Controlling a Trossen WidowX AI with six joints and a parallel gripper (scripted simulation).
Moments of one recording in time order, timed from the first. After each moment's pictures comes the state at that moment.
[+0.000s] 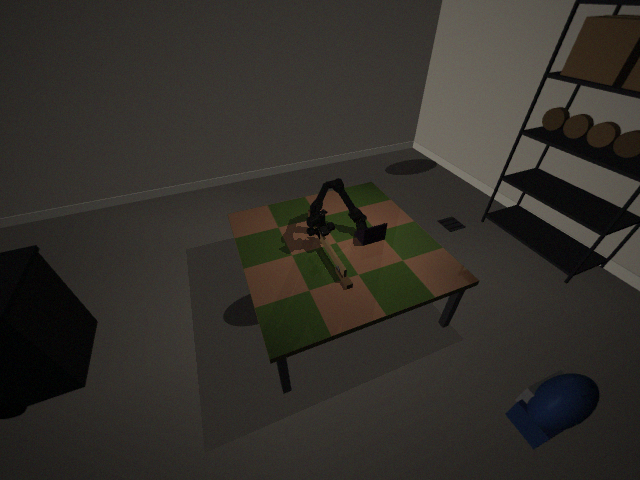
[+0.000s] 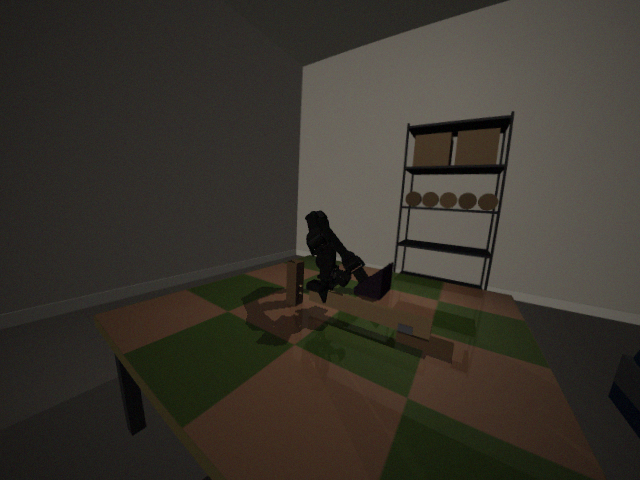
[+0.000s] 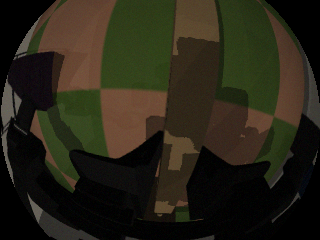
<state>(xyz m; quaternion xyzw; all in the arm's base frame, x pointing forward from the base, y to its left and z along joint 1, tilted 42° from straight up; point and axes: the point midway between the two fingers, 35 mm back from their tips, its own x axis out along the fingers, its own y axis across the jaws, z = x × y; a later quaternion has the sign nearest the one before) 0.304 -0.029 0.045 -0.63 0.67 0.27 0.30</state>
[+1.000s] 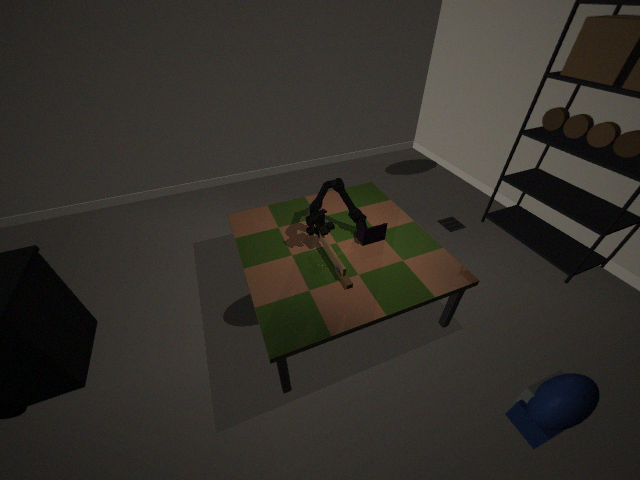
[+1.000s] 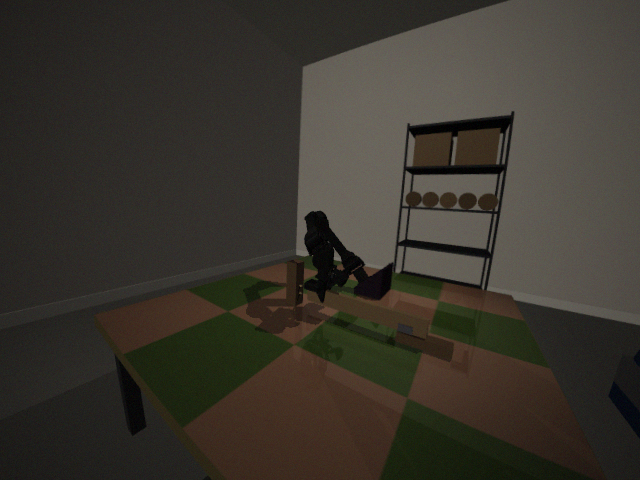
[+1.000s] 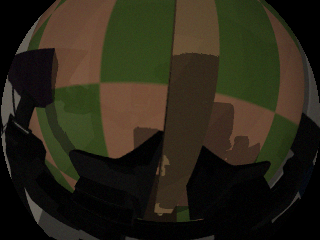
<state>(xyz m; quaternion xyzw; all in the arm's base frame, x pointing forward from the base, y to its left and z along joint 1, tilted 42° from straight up) 0.304 -0.037 0.050 -0.63 0.67 0.27 0.30</state>
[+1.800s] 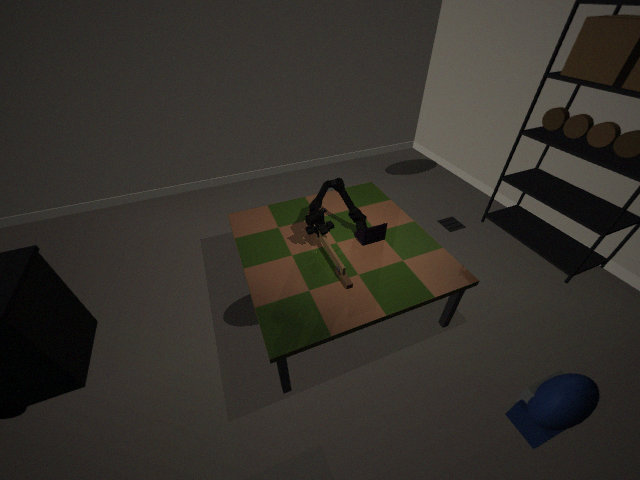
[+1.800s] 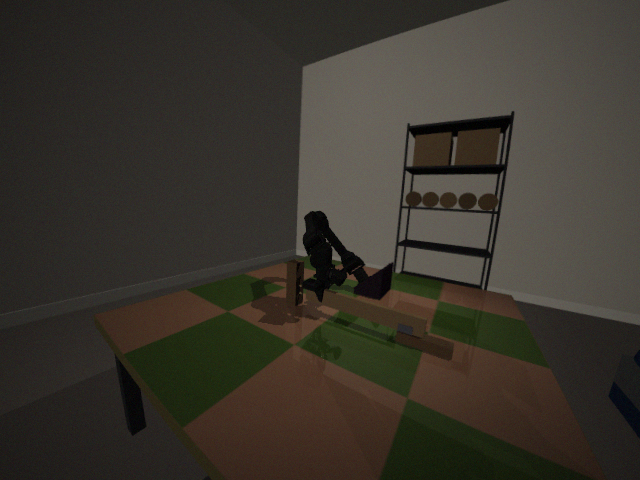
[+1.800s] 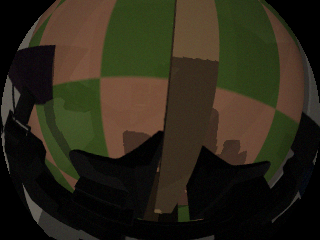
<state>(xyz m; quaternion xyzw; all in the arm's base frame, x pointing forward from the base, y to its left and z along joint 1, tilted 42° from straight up) 0.303 -0.042 0.056 -0.63 0.67 0.27 0.30</state>
